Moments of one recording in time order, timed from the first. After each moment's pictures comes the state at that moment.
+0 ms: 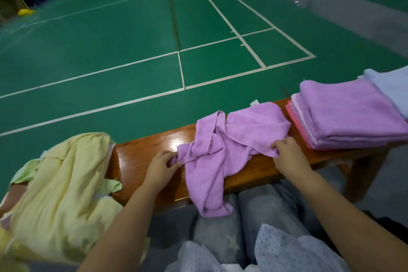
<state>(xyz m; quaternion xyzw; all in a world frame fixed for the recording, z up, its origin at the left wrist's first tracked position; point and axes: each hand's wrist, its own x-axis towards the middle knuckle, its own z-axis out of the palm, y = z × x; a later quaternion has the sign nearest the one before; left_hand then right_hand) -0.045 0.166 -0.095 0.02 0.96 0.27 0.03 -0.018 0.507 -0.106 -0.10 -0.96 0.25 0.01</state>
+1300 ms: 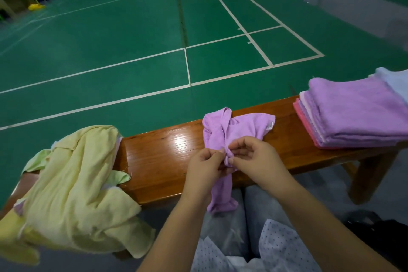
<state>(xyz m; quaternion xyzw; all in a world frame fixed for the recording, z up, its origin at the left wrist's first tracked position) 0.037 0.284 0.004 -0.19 0.64 0.74 0.12 0.034 0.408 -0.013 -0.02 -0.73 0.68 -0.06</state>
